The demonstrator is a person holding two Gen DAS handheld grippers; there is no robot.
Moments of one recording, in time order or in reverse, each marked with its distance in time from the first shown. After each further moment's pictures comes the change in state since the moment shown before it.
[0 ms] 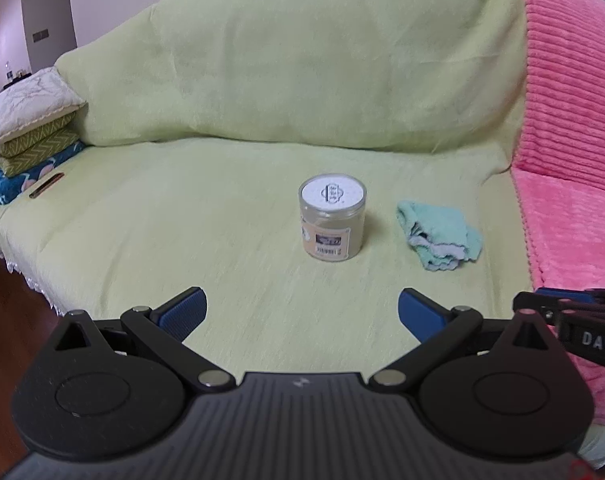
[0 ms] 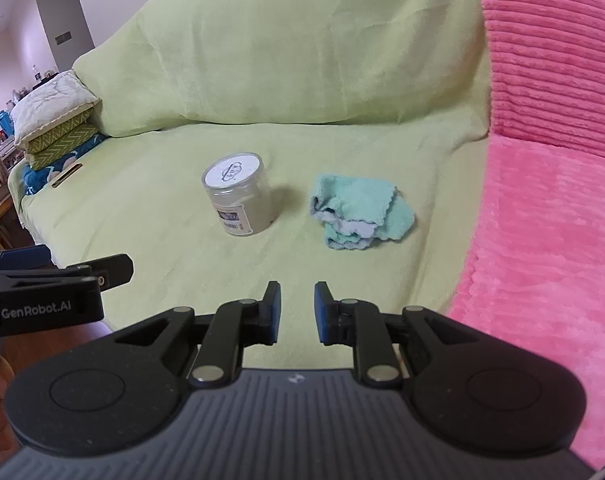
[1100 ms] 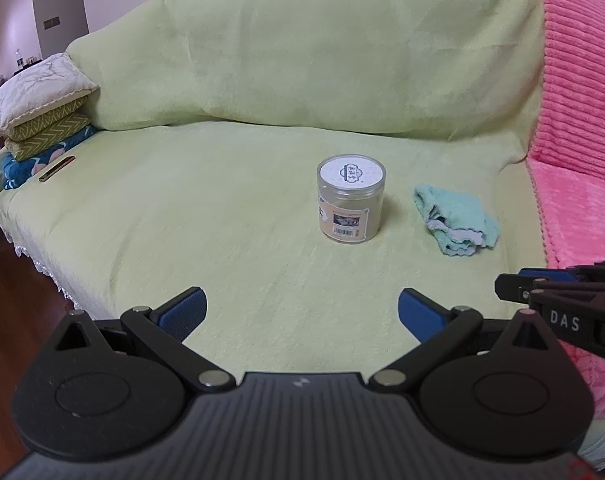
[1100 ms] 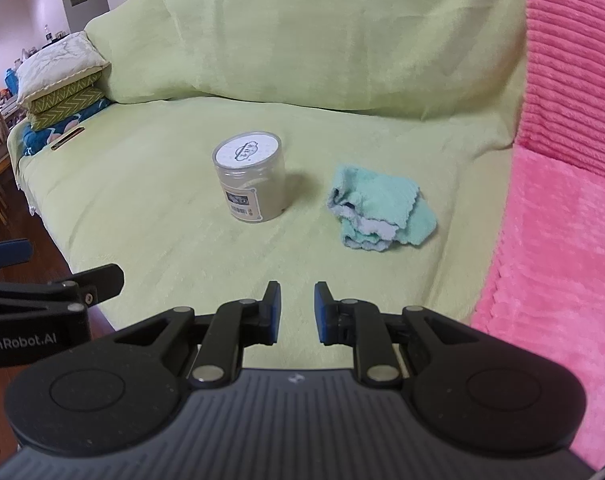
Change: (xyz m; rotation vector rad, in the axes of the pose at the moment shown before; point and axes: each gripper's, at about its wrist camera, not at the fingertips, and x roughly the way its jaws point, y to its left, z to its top) left arm 0.011 0.013 -0.013 -0.018 0.035 0.026; right arm 0.033 0.024 0.007 -0.112 0.056 -0.013
